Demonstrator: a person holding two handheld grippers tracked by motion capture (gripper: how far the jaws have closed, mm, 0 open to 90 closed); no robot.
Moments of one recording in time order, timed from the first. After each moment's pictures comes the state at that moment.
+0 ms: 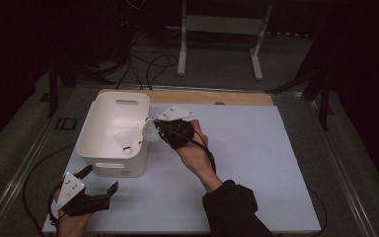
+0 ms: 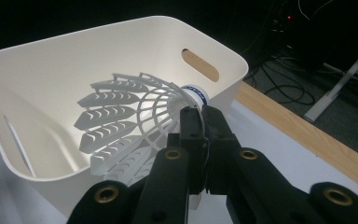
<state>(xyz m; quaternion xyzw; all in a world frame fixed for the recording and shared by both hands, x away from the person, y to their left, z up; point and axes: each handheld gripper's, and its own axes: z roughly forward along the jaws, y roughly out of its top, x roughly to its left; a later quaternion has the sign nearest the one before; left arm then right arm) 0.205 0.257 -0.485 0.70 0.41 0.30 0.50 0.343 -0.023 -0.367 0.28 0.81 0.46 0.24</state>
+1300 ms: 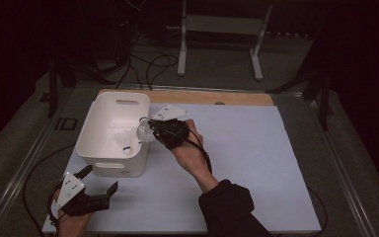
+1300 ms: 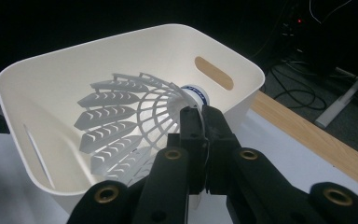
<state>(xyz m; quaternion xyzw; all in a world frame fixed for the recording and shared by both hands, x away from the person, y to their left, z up) 0.205 0.257 -0.485 0.70 0.41 0.30 0.50 0.342 -0.013 -0.365 0.27 0.81 0.47 0.23</state>
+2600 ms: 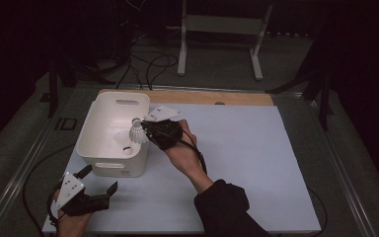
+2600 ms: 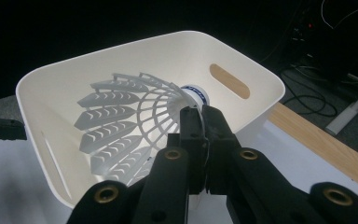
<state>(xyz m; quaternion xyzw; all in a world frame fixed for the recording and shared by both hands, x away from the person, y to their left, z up) 0.205 0.258 -0.485 0.70 0.41 0.30 0.50 0.338 0.003 -0.363 0.26 0.81 0.48 0.21</state>
